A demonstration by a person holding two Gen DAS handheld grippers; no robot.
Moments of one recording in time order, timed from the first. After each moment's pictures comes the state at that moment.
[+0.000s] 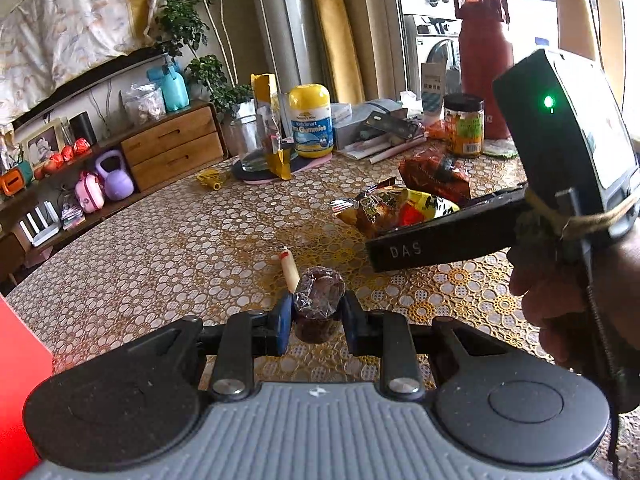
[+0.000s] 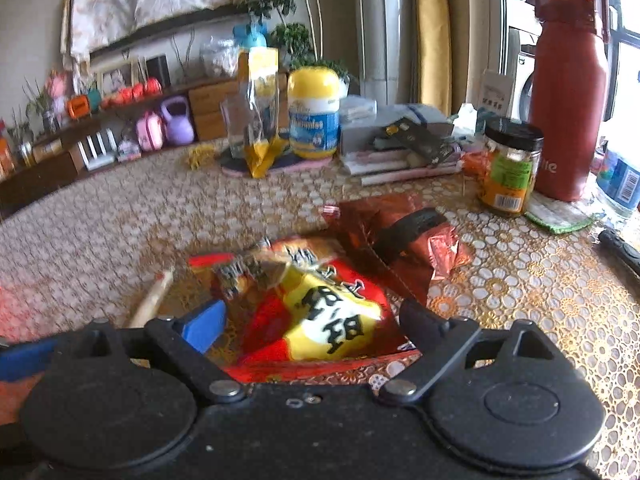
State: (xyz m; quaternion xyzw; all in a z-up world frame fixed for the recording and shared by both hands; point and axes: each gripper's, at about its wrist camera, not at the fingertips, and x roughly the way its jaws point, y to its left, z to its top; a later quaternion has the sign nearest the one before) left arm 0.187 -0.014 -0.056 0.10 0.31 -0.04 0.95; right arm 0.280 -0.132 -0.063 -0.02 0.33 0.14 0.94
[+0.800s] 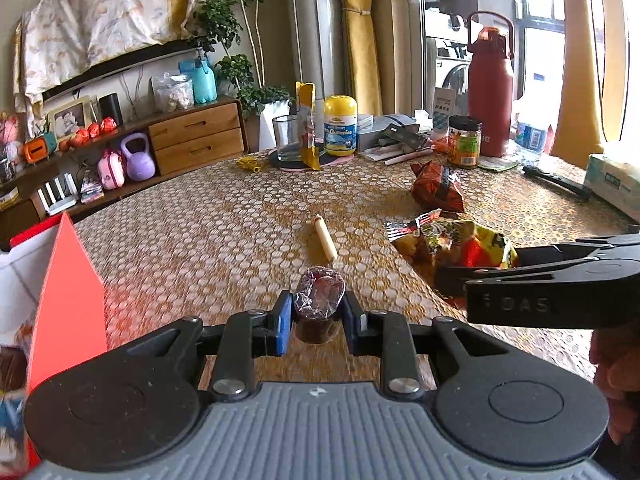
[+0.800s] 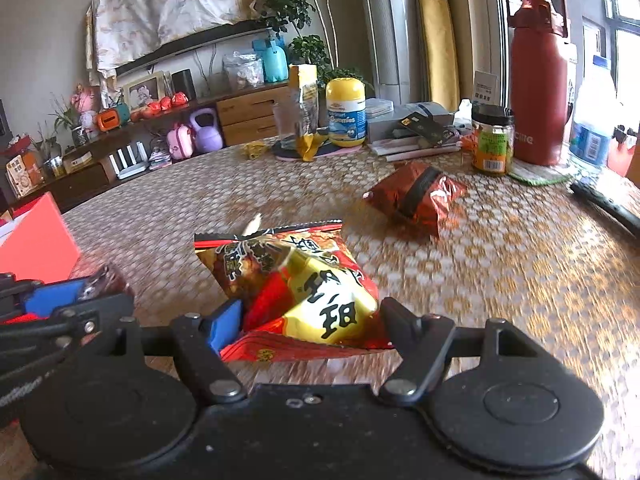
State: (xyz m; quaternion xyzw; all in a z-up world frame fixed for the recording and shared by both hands) left arm 0.092 0.022 -0.033 0.05 0.30 -0.02 0.95; right arm 0.149 -0.139 -0.034 0.03 0.32 0.17 0.93
